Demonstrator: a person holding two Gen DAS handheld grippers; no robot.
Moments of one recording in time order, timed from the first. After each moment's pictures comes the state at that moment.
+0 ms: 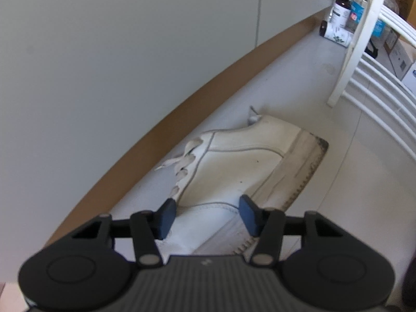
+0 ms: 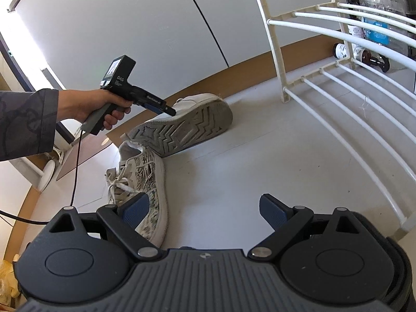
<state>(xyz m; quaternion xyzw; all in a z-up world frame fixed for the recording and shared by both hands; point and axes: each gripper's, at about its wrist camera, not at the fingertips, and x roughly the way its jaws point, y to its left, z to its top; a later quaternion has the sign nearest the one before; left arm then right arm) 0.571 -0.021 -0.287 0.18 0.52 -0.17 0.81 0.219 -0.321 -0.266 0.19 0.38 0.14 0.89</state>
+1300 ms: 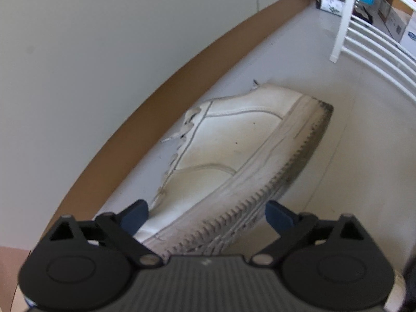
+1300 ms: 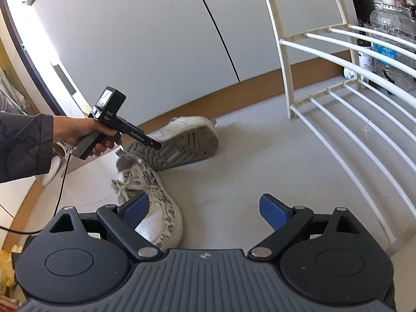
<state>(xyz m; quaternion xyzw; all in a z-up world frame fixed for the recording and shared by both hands) 0.530 0.015 -0.300 0.23 0.51 -0.16 0.81 0.222 -0.333 -0.249 0.16 0.37 0.15 0.90</state>
